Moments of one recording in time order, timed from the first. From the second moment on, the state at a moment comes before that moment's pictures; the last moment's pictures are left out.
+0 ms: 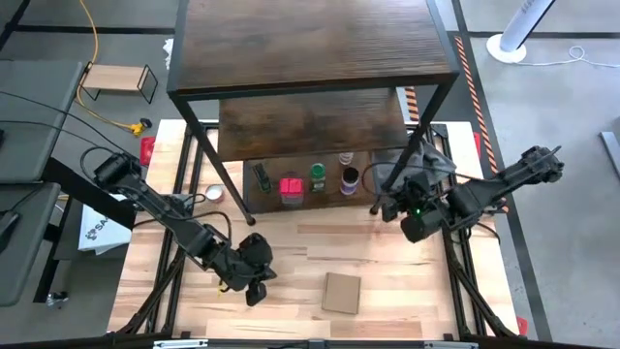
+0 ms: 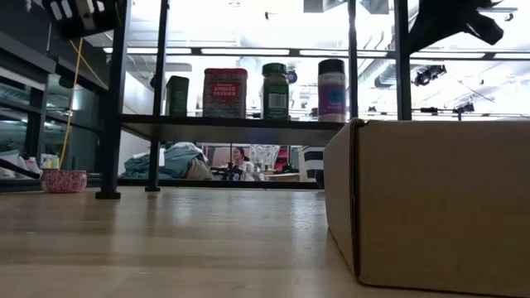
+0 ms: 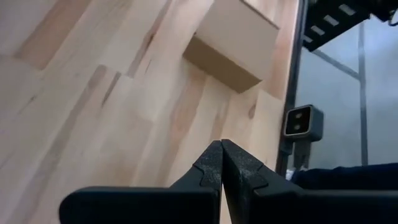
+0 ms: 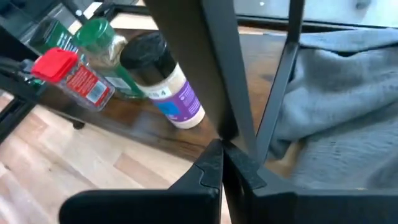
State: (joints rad) left arm -0.64 1.48 1.06 -0.44 -0.31 -0.95; right arm 0.42 1.14 1.05 -1.08 0.84 1.43
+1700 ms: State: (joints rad) left arm -0.35 1.02 1.06 -1.04 -0.88 -1.02; right arm 0.64 1.22 1.05 -0.75 0.84 1.33
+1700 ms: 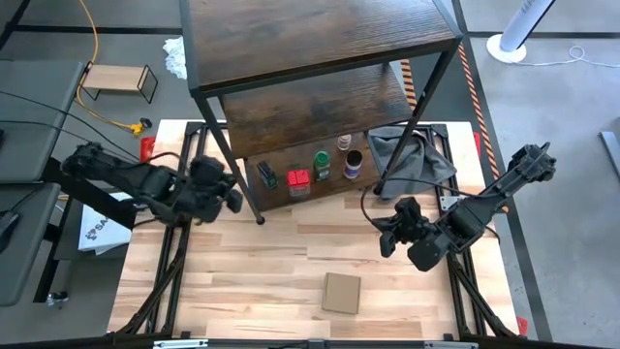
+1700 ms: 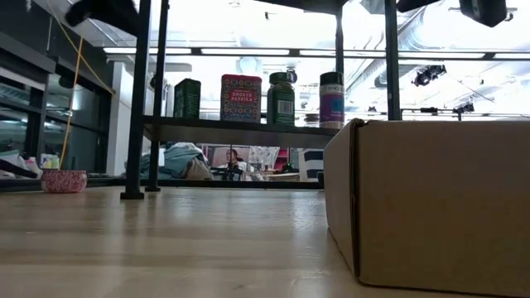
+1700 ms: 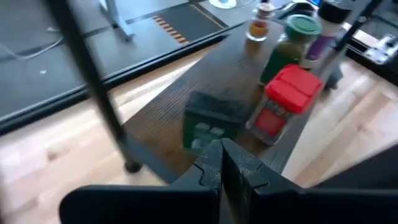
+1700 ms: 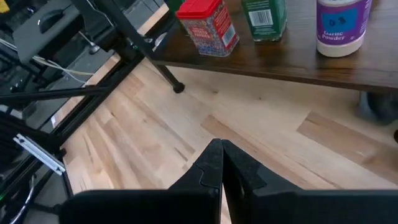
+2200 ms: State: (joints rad) left arm -0.30 1.03 1.06 -0.71 -0.47 -0.69; right arm 0.64 1.22 1.05 -0.57 0.72 1.14
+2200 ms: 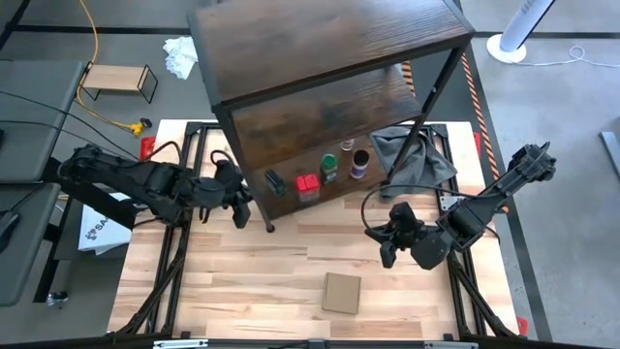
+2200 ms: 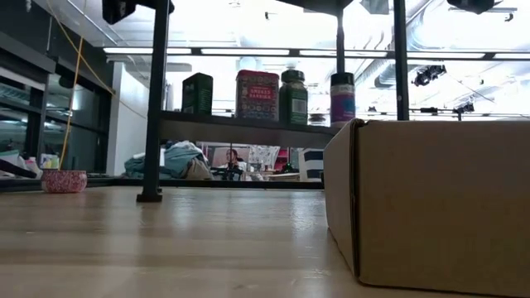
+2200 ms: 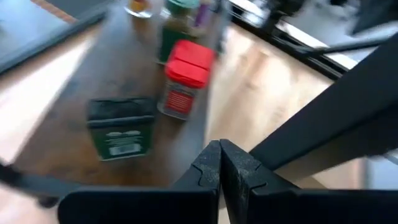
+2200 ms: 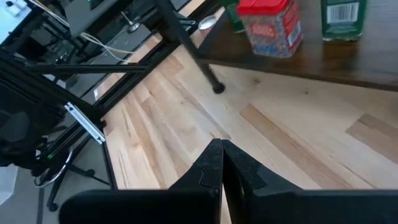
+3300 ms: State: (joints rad) left arm -0.58 1.07 1.06 -0.66 -0.43 -0.92; right arm 0.36 1.64 1.67 -1.52 0.57 1.10
